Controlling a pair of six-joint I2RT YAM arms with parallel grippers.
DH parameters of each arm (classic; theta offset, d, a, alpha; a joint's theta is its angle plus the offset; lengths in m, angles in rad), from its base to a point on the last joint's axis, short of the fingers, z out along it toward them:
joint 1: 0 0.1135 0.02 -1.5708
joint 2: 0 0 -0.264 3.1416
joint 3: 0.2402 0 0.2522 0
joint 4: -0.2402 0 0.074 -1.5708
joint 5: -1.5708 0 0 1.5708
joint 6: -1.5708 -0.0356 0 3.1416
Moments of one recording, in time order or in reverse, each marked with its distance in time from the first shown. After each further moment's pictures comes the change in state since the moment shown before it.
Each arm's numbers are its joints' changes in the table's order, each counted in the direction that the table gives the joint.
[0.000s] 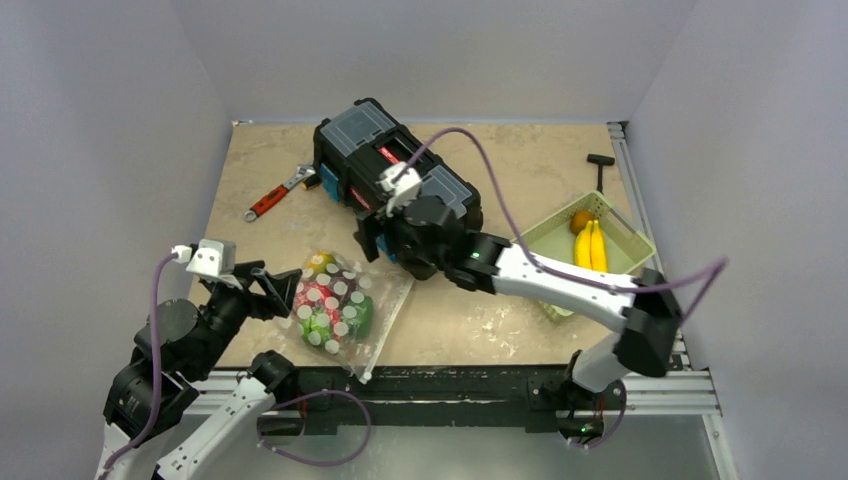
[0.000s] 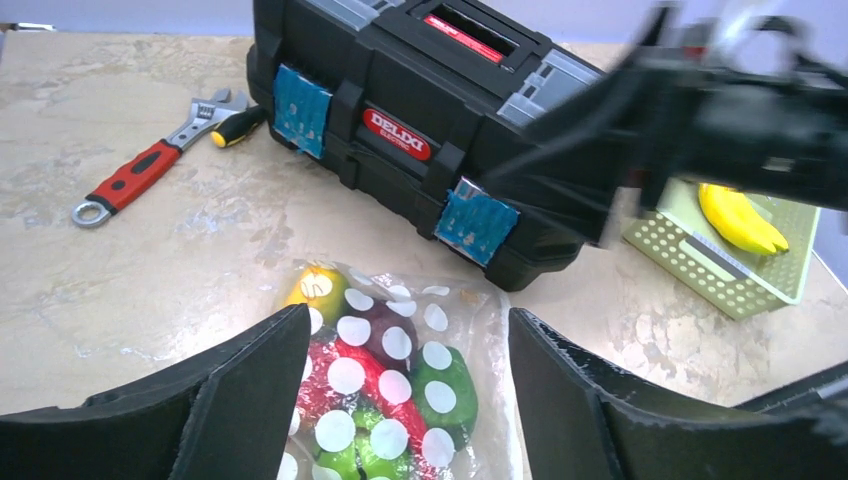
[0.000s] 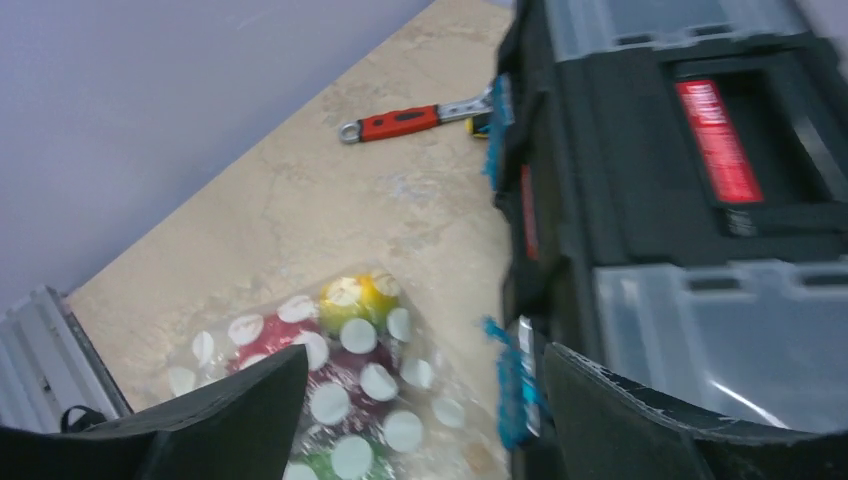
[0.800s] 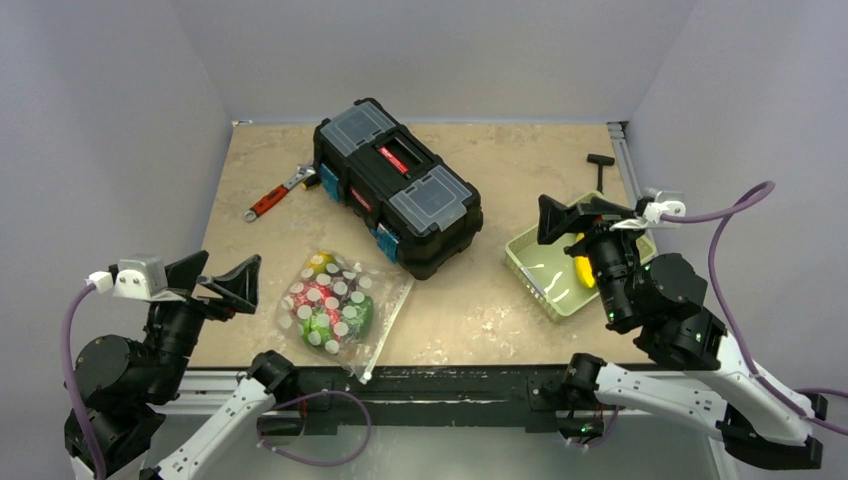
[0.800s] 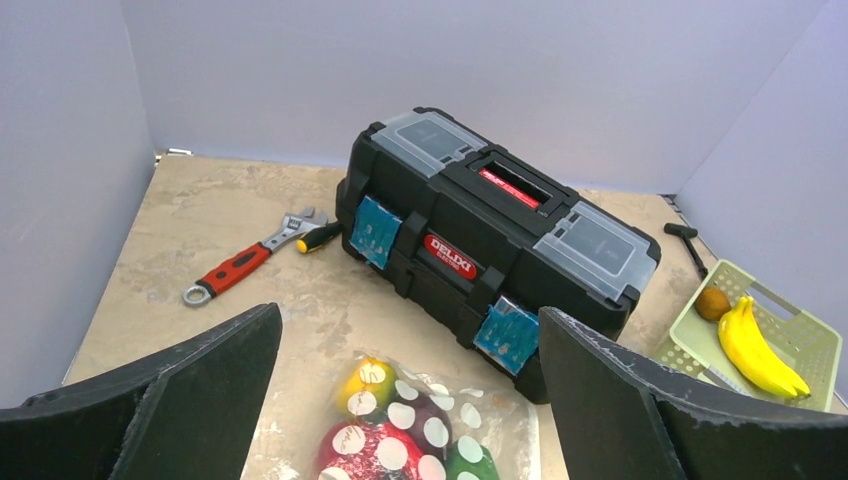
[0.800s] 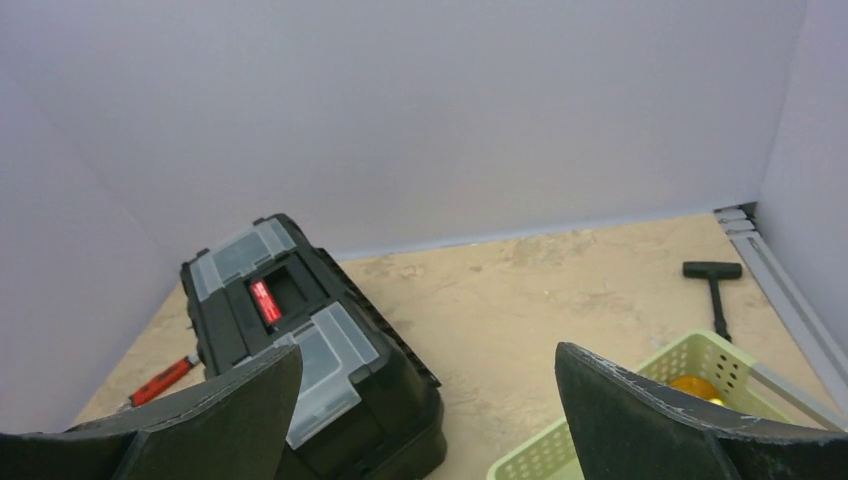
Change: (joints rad) left arm 0.000 -0.032 0.165 0.052 0.179 -0.077; right arm -0.007 -0.978 -0.241 -0.312 -0.697 0.087
